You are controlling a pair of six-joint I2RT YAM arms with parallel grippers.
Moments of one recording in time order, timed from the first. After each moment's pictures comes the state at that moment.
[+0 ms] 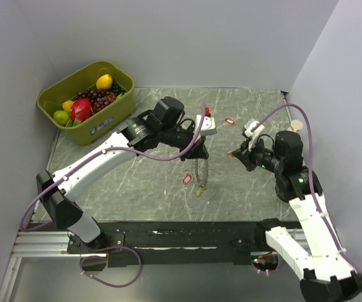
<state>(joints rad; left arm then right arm) -0.87 1.57 1.65 -0.64 0.67 0.27 0.20 0.77 0.95 -0.64 -0.53 -0.32</state>
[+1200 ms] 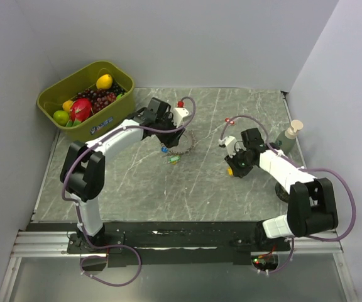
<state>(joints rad) -0.55 1.86 1.49 -0.47 0.31 0.32 0.19 1.39 0.84 -0.64 -0.24 -0.55</state>
